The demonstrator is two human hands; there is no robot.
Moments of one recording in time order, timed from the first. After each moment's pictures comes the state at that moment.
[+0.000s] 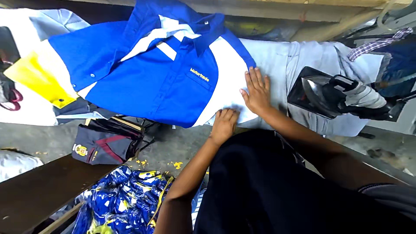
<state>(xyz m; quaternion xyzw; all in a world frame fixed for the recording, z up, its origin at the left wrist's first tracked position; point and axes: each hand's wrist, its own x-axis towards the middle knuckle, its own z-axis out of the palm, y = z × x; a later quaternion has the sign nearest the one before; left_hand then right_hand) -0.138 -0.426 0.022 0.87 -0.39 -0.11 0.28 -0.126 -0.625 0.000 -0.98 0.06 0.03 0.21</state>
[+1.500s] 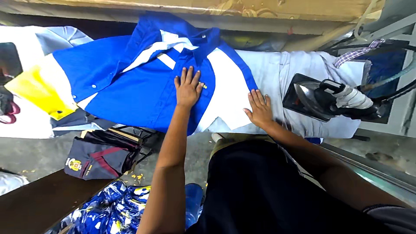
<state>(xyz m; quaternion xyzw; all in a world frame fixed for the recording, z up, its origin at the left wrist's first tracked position) 0.043 -0.378 -0.035 0.94 -0.32 -0.06 0.13 -0.182 -0.640 -0.044 -0.99 0.06 0.02 0.14</state>
